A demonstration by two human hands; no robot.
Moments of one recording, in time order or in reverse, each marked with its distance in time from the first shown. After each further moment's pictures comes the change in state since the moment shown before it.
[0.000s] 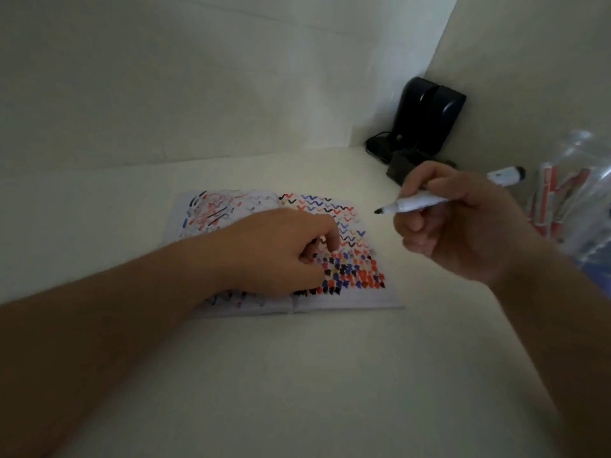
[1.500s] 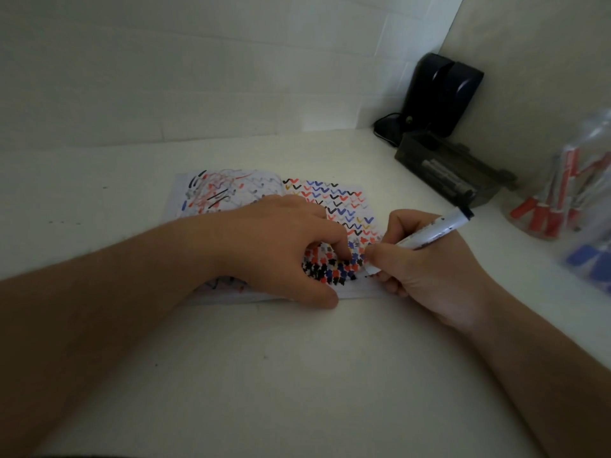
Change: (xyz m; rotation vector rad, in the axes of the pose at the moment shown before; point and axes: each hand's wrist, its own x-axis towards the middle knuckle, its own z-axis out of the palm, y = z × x) left_hand 0.001 -0.001 0.001 0.213 -0.128 0.050; right_hand -0.019 0.052 0.045 -0.615 0.428 0.063
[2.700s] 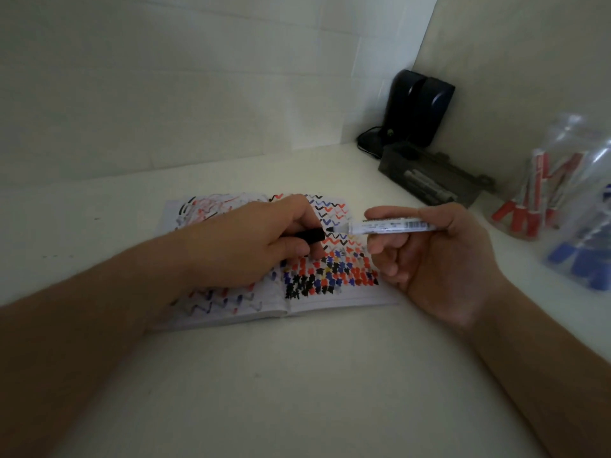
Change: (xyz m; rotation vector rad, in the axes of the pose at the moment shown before) left_hand -0.011 -0.002 -0.012 -0.465 0.128 -0.091; right_hand 0.018 0.016 -0.029 0.780 -0.278 0.071
